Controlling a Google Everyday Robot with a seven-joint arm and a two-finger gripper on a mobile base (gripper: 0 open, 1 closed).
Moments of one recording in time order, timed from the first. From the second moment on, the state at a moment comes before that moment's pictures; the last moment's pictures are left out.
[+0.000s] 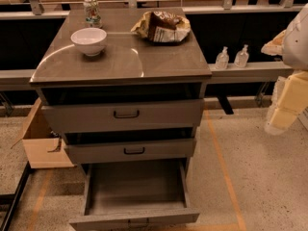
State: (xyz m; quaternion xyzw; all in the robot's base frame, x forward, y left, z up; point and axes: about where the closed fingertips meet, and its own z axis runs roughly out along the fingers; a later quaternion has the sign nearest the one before) arm 0.438 -0.216 0.978 -0.60 0.78 -0.04 0.16
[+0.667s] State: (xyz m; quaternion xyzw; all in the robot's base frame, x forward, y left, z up) arm 0.438 -0.216 0.980 -0.60 0.78 -0.04 0.17
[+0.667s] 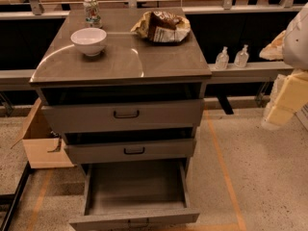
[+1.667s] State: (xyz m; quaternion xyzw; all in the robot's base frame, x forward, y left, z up) arm 0.449 -0.210 0.850 -0.61 0.77 -0.07 0.19
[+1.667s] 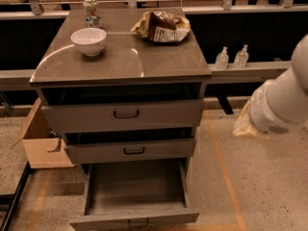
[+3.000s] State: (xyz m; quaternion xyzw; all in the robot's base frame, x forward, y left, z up) arm 0.492 -0.155 0.710 -0.63 0.74 -0.06 0.24
